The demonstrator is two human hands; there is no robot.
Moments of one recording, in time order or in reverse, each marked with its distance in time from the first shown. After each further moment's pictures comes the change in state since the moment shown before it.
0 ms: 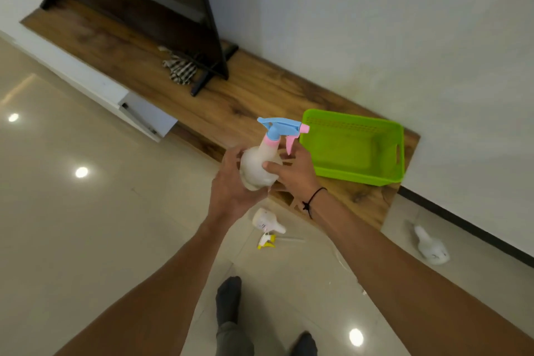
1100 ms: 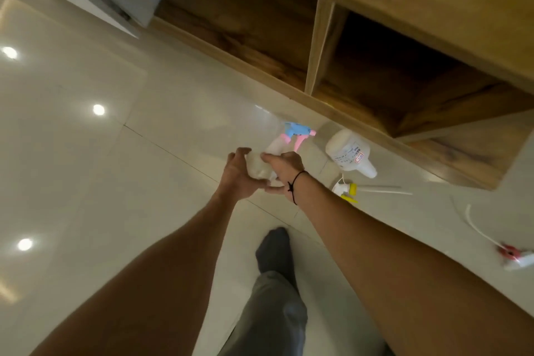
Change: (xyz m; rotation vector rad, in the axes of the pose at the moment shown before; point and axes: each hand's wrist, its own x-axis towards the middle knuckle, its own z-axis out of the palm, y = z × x) left_hand 0.021 -0.441 0.095 0.291 -0.470 -0.560; right_hand 0.177 0.399 0.234 0.138 -0.026 0.805
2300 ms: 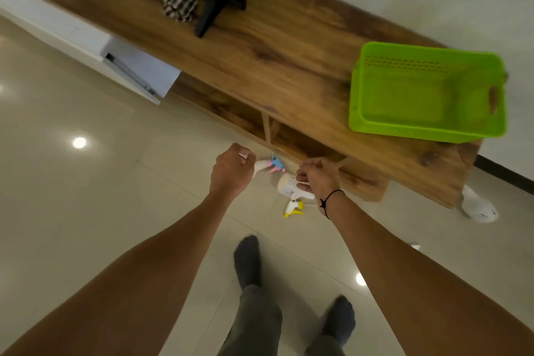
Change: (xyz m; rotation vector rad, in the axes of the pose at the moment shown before) left_hand -0.175 0.188 -0.125 -0.107 0.222 0.163; right_hand -0.242 -0.082 -0.134 0.115 0.250 -0.325
